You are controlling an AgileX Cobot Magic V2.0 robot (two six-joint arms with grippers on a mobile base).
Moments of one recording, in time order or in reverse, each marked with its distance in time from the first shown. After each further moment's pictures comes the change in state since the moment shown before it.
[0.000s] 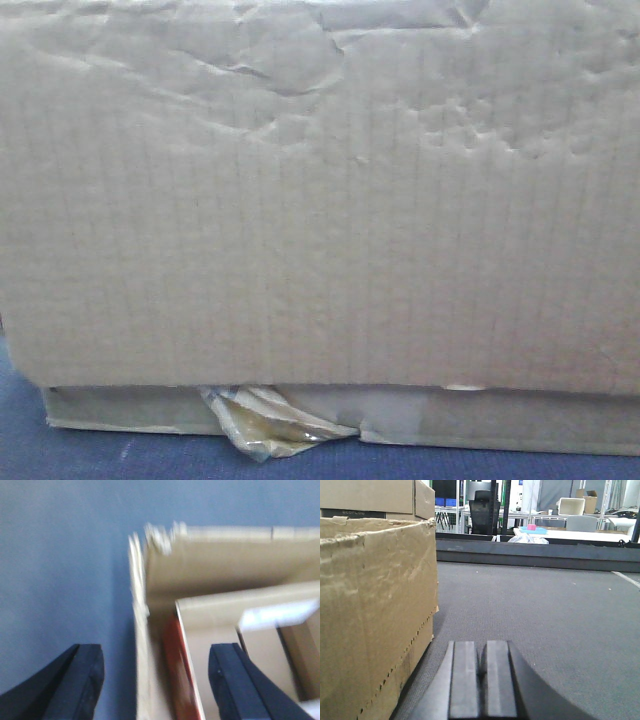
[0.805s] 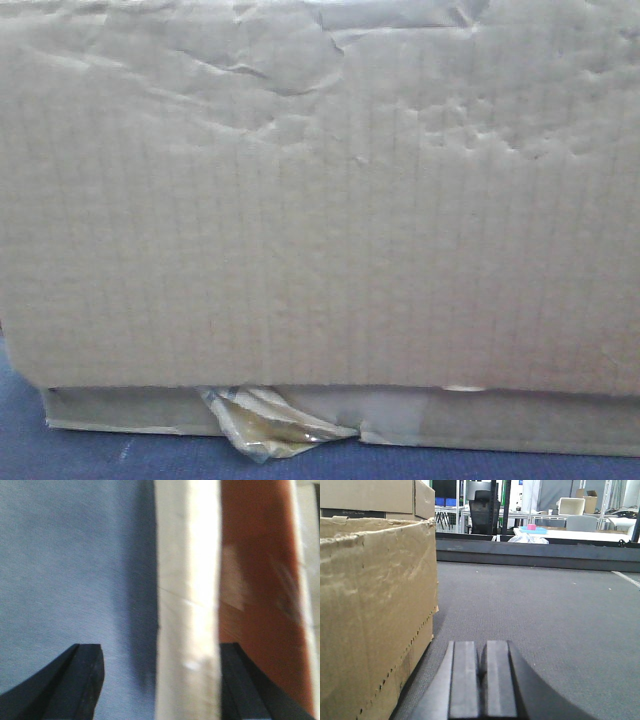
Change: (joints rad) left arm 0.044 0.011 0.343 -0.146 0.004 0.037; right arm 0.000 0.000 0.000 0.000 0.000 0.000
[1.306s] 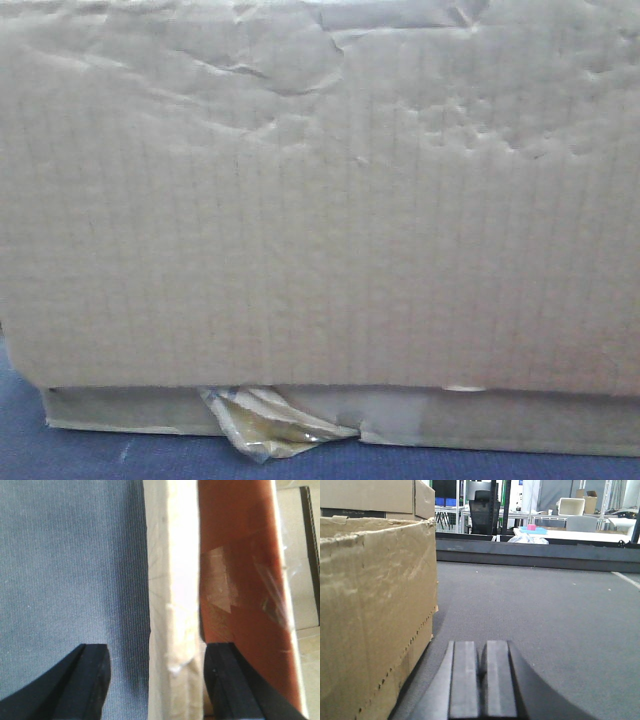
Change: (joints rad) left arm 0.000 0.000 0.000 0.000 -0.030 0.000; right arm 0.000 0.000 0.000 0.000 0.000 -0.019
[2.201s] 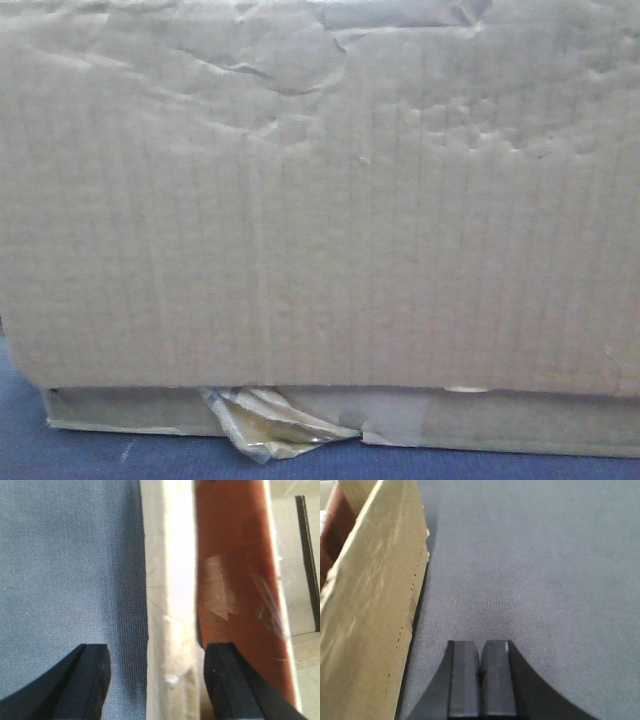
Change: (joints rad) left arm 0.000 0.000 0.000 0.002 -0.010 0.000; right arm 0.000 0.637 -0.811 -0.002 0.837 0.084
